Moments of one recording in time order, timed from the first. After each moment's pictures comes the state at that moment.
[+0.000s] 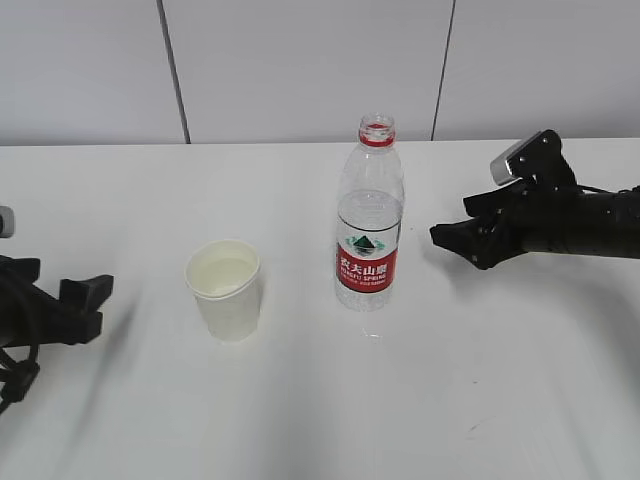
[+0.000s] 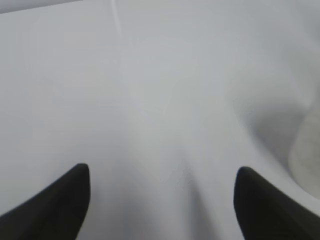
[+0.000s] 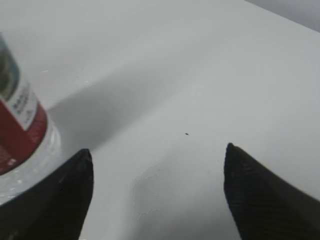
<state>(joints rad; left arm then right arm) -0.22 1.62 -0.29 0.06 -0.76 0.03 -0.09 2.05 -1.00 -1.15 -0.73 0.53</state>
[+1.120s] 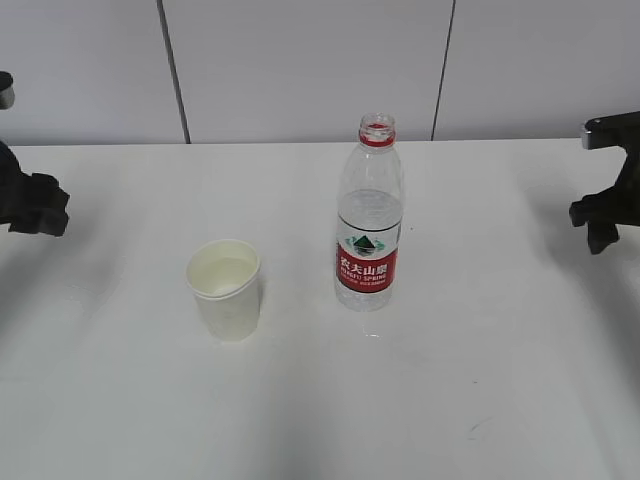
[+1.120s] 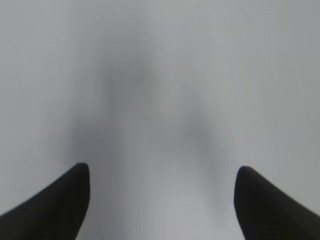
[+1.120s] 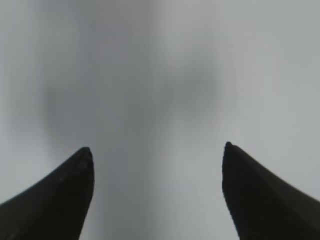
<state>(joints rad) -0.06 1.59 -0.97 0.08 0.45 0.03 -0.09 1.96 -1.30 -0.41 0.65 0.26</state>
